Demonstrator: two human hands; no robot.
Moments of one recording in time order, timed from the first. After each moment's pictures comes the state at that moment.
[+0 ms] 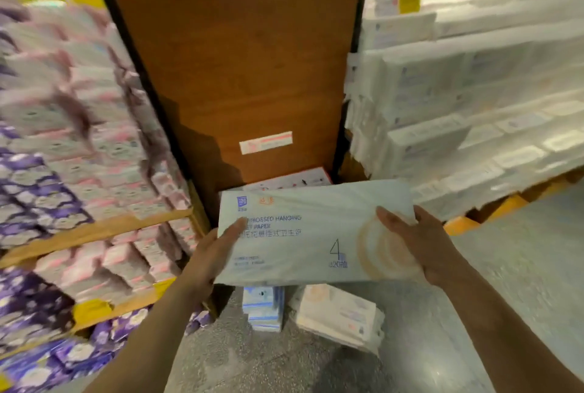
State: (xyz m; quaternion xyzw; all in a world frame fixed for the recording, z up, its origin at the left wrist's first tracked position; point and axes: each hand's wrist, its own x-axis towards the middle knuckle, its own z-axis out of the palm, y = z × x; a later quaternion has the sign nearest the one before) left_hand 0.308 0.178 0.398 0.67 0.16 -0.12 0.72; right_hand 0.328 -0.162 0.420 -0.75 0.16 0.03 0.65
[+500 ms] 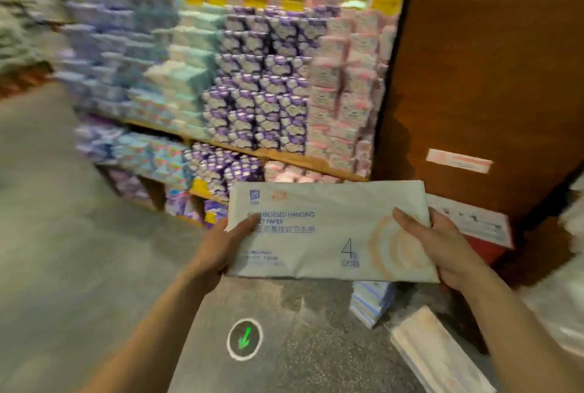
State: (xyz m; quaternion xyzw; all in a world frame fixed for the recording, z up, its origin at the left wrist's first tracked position) left_hand -0.043 0.319 0.443 0.60 0.37 0.19 0.68; right_hand 0.203 0.061 0.467 -0.71 -0.15 0.29 0.62
